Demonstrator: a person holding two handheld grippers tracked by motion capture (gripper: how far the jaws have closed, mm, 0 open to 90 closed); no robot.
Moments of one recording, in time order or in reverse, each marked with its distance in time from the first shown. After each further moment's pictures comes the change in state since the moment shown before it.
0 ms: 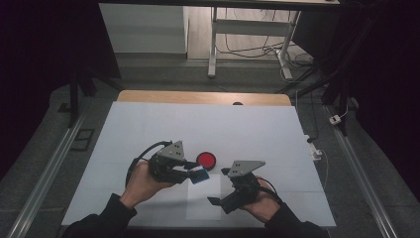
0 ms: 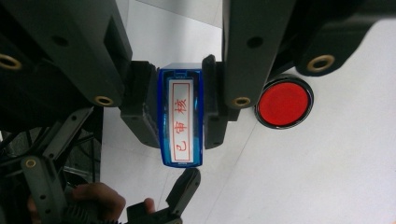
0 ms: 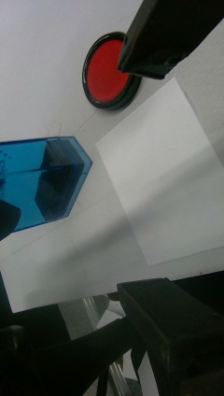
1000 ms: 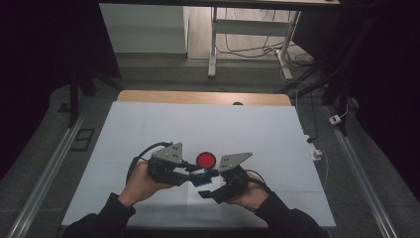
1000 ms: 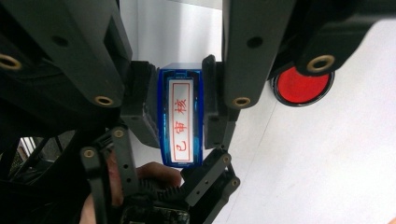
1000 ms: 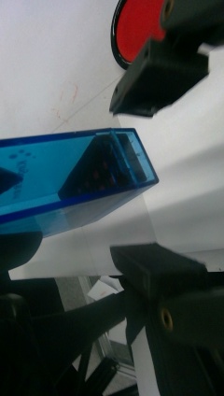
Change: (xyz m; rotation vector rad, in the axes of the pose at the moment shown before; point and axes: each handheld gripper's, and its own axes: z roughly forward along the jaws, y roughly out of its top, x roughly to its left) left arm 0.001 -0.002 -0.002 -0.066 -0.100 0.091; right arm -0.014 0.012 0.027 0.012 0.165 -0.046
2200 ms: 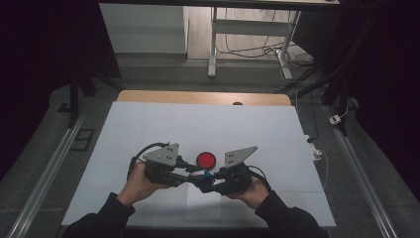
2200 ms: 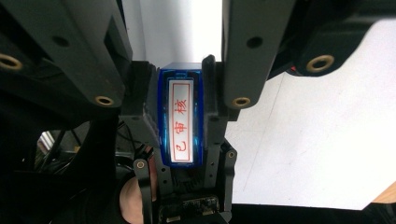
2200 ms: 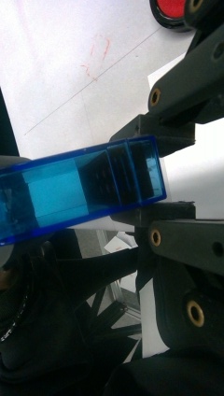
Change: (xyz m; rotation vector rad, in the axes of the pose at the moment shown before) left arm -0.002 -0.003 -0.006 -0.109 -0.050 0.084; right arm -0.011 0.002 -0.009 -0.100 0.203 -0.006
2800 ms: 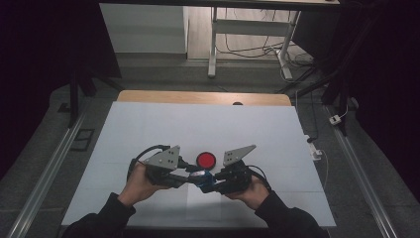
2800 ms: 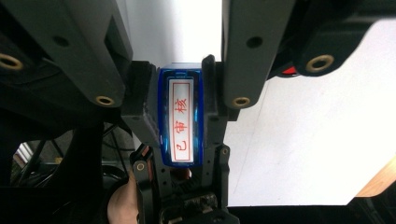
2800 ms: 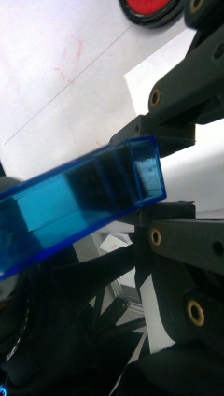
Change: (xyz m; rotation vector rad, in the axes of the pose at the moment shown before) left arm -0.005 0.003 0.000 0.025 0.050 0.047; right arm -0.002 -0.001 0.001 0.054 -0.022 0.111
